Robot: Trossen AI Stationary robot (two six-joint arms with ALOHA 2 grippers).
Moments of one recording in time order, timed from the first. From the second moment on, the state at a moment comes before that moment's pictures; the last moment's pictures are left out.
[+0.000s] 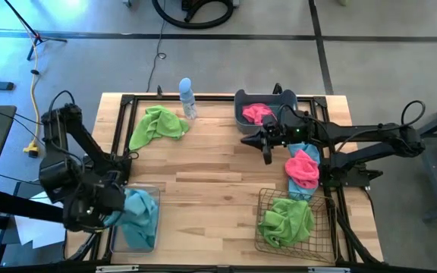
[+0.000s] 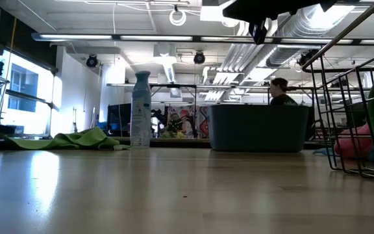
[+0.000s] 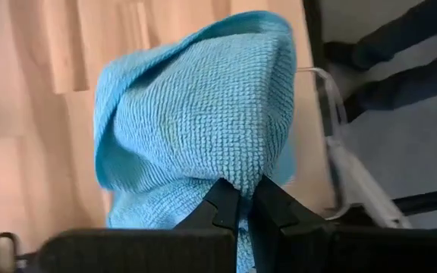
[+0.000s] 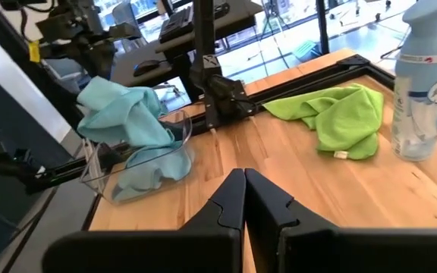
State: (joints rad) left arm -1.12 1.19 1.35 -1.40 -0.29 -0.93; right arm -0.12 1.12 0.84 0.05 -0.13 0.31
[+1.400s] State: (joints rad) left arm -0.82 1.62 1.43 -1.23 -0.19 -0.60; right arm -0.12 1.12 0.84 0.02 -0.14 0.31
